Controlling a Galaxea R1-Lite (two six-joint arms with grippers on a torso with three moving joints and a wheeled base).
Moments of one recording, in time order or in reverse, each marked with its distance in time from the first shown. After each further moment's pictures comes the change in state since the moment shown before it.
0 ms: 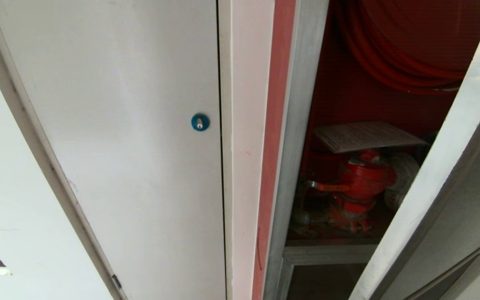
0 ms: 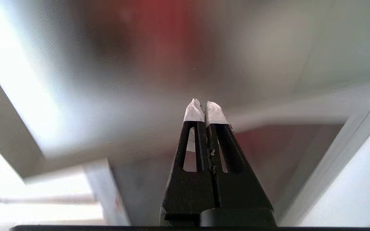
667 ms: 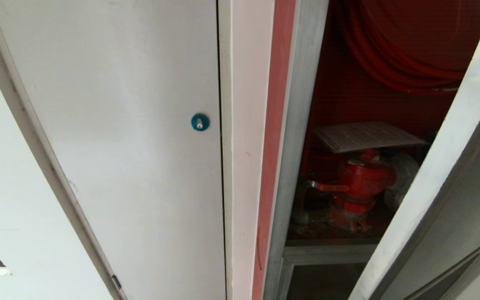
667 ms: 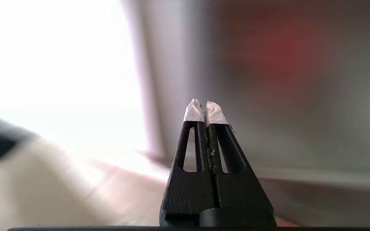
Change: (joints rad) left arm 0.000 0.000 0.000 0.000 0.000 0.000; right arm 0.003 0.342 -0.558 0.331 0.555 0.019
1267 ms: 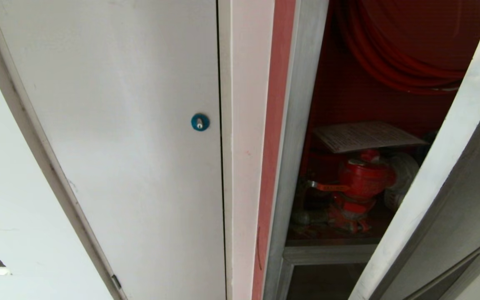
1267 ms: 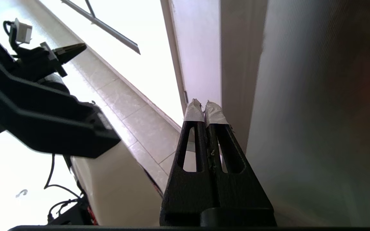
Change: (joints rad) left arm 0.000 0.000 0.000 0.000 0.000 0.000; right arm 0.008 0.314 -0.127 -0.085 0.345 -0.019
